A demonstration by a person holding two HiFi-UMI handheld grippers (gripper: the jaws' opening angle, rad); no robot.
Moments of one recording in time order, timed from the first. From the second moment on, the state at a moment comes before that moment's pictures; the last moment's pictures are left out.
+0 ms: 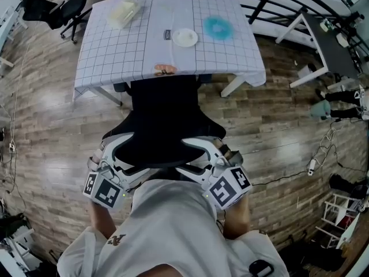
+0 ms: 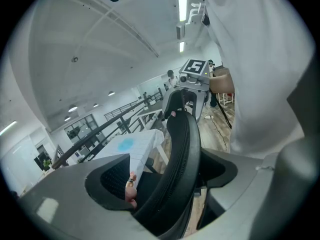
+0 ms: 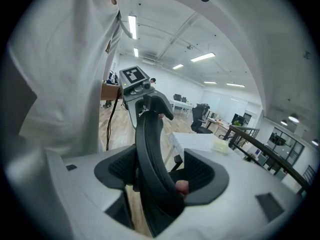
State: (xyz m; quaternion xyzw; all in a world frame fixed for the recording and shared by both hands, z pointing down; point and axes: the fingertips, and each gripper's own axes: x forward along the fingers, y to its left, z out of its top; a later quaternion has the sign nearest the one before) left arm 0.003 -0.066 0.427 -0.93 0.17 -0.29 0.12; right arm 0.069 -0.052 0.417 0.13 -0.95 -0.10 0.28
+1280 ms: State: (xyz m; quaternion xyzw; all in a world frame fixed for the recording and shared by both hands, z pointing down) left arm 0.006 -0.137 0.425 -0.94 0.16 -0.28 0.12; right arm 0.069 -0.123 0.415 0.12 -0.95 -0.09 0.29
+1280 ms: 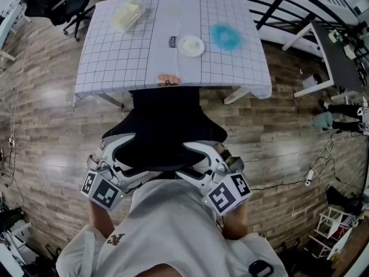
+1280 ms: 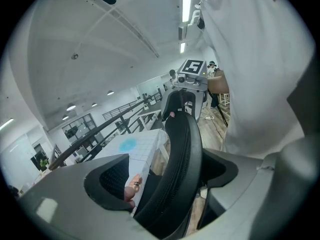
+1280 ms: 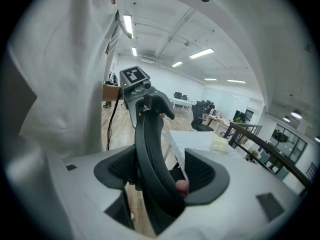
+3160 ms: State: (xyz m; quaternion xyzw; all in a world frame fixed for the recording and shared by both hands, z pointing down) left arm -0.023 -0.240 0.422 -0.95 0.14 -0.26 0.13; right arm 0.038 -0.227 0.413 0.14 -0.94 -0.09 0.28
